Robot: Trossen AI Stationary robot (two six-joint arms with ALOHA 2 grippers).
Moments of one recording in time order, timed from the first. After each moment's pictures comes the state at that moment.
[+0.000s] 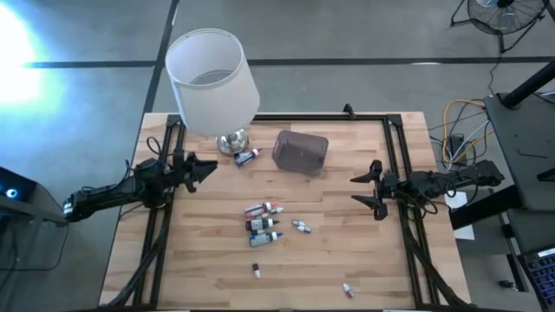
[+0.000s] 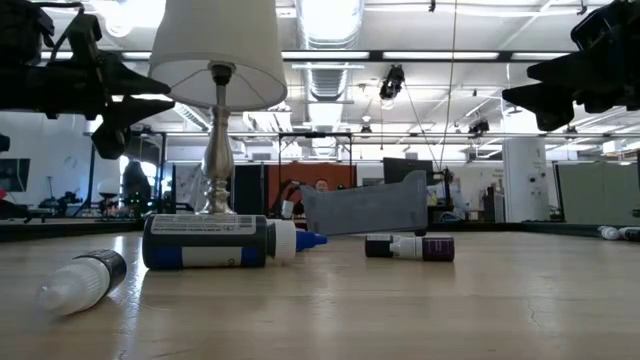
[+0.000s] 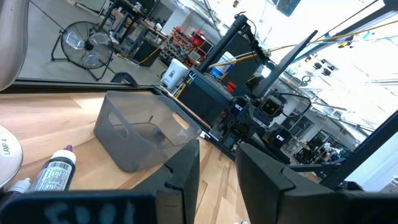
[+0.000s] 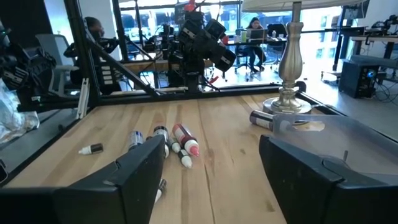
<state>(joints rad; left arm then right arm) 0.24 0.04 0.01 0.07 -0.06 -0.65 0.25 0.07 0.01 0.05 0.29 0.10</state>
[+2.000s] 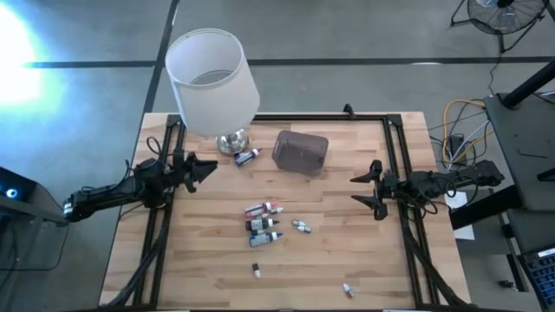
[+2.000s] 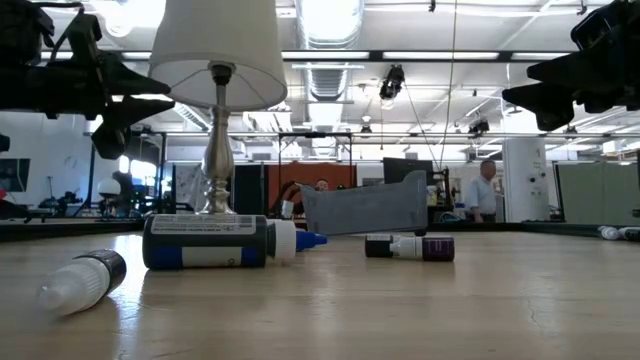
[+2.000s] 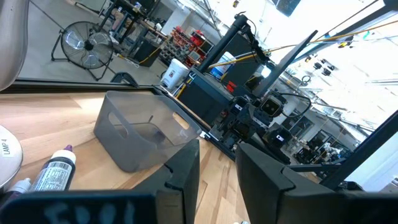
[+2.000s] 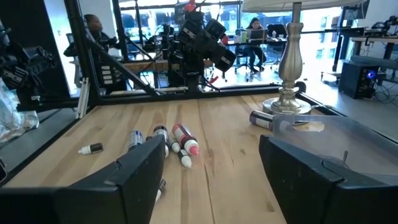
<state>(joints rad) 0.24 0.04 0.01 0.07 -0.06 -0.65 0.25 0.07 0.01 0.05 0.29 0.10</state>
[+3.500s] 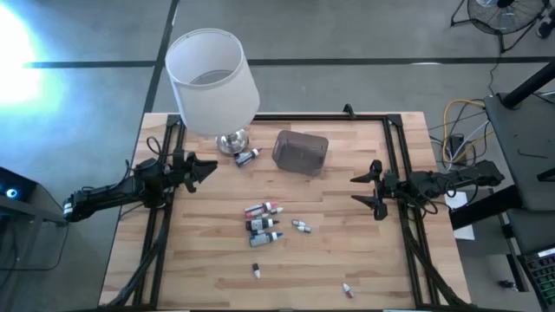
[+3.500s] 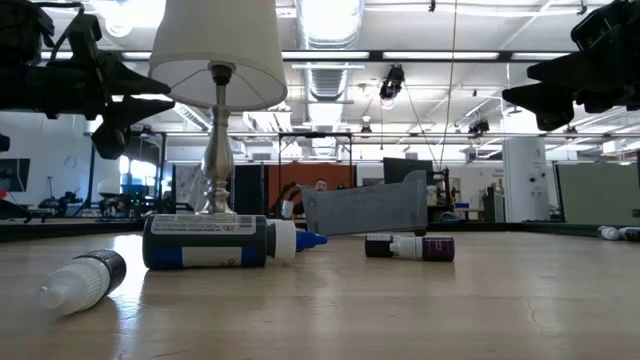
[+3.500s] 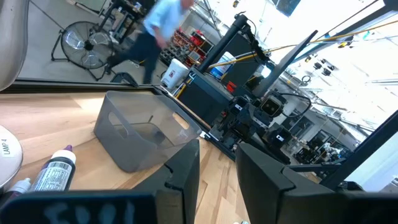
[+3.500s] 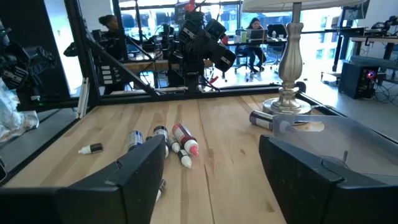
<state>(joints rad) 0.24 0.04 0.01 0.07 -0.06 -0.65 0.25 0.07 0.01 0.05 0.29 0.10</state>
